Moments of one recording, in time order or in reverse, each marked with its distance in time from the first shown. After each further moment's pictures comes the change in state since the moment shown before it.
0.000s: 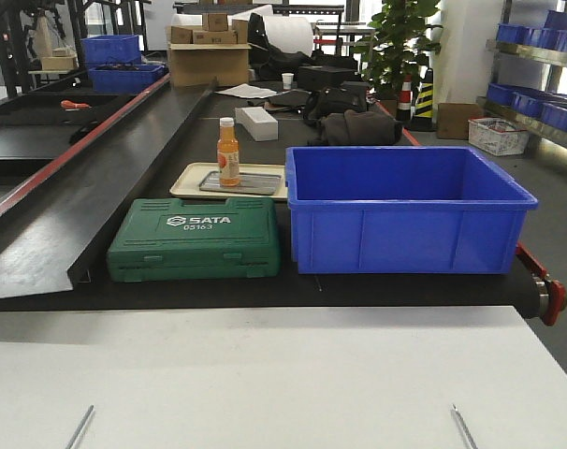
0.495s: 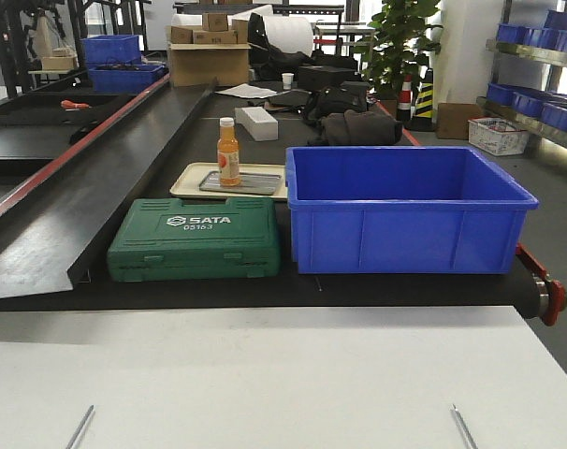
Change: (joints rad) left arm 0.000 0.000 0.000 0.000 -0.018 0.000; right arm 0.000 0.000 0.000 0.000 0.000 0.000
